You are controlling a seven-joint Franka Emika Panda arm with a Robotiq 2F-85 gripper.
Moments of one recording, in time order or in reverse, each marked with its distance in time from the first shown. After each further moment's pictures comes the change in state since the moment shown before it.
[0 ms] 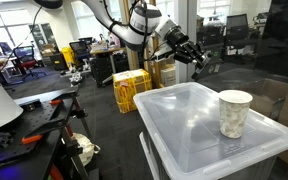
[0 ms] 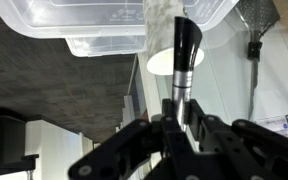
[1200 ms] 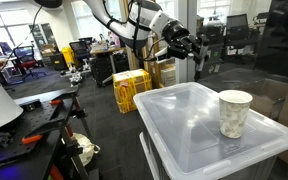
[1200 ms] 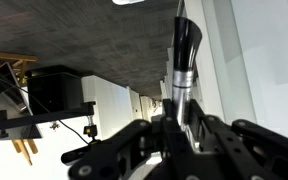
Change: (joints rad) arm 0.017 0.000 -0.051 -0.037 -0.168 -0.263 0.217
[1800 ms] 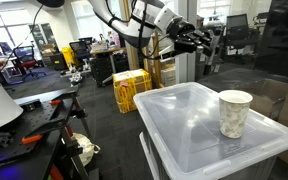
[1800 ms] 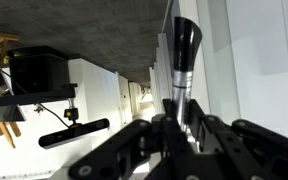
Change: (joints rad) arm -0.044 0.000 0.006 0.046 -0.129 -0.008 0.013
